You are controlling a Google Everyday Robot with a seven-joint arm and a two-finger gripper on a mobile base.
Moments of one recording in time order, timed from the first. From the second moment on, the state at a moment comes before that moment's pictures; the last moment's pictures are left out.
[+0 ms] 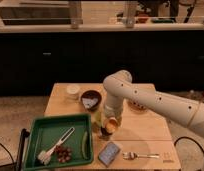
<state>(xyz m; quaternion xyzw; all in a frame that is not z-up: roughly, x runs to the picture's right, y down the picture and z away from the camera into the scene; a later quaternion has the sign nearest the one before) 0.051 0.171 0.726 -0.24 -0.37 -0.68 0.59</state>
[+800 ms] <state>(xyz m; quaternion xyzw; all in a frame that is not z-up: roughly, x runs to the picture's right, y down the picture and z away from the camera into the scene) 0.039 0.170 0.733 -0.24 -0.37 -0.68 0.58</state>
